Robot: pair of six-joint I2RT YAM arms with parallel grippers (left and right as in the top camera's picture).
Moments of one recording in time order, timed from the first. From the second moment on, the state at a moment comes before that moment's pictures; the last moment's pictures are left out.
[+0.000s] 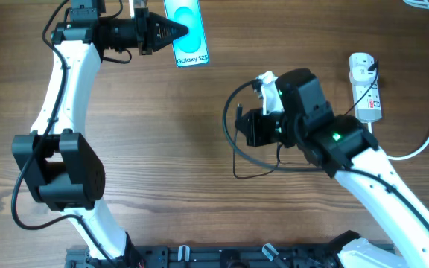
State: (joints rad) left arm 0.01 1.98 1.78 -0.68 1.37 -0.36; right arm 0.53 1.29 1.15 -0.71 -0.38 0.42
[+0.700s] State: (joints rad) left arm -0.20 1.98 1.78 -0.79 1.14 -0.21; right arm 0.63 1.29 1.15 -0.77 -0.21 0.42
